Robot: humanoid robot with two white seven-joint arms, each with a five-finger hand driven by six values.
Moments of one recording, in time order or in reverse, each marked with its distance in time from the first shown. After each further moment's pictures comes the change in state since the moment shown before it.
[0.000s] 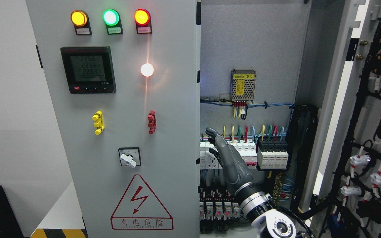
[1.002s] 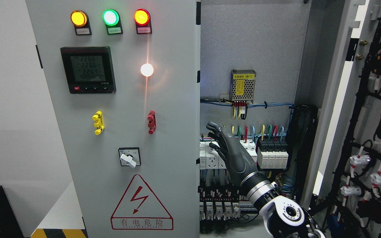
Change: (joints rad) left arm 0.000 0.000 0.000 0.000 0.000 0.000 0.000; right arm -0.064 -0.052 -0.038 0.097 -0.149 0.002 0.070
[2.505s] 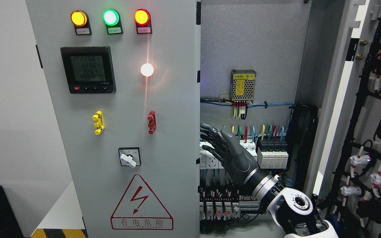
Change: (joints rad) left arm 0.000 0.000 0.000 0.000 0.000 0.000 0.000; right arm -0.059 -0.040 -0.004 0.076 -0.072 0.000 0.244
